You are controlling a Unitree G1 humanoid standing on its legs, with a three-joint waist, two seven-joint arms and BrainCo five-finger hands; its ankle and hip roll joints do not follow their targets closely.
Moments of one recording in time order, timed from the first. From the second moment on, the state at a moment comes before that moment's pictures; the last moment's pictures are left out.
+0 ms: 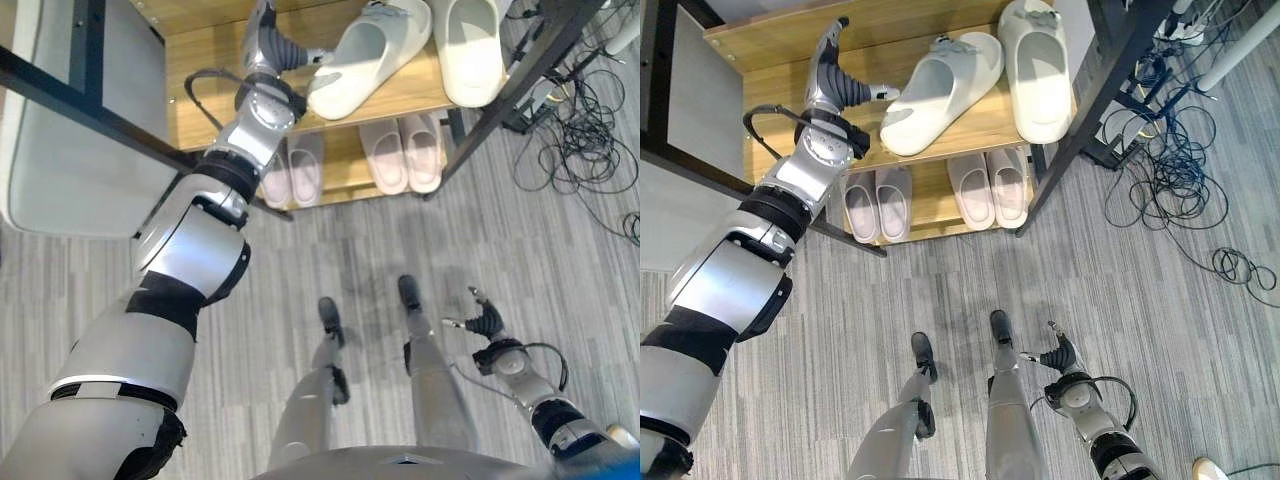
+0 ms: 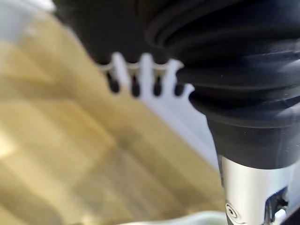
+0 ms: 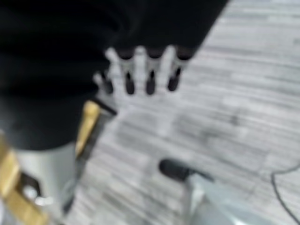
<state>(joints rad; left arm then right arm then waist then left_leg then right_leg) -1.36 0.38 -0.58 1.14 -0.13 -0.07 0.45 -0.18 -0.40 0.36 0.88 0.03 -0.17 -0.28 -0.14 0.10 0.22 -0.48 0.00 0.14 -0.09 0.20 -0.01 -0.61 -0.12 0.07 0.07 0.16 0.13</state>
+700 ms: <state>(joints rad) -1.15 0.25 -0.54 0.91 -0.21 -0.12 0.37 -0.19 -0.39 0.34 0.89 0.02 -0.14 -0.28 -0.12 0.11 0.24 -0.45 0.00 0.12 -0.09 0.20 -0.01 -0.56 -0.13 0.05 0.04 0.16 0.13</state>
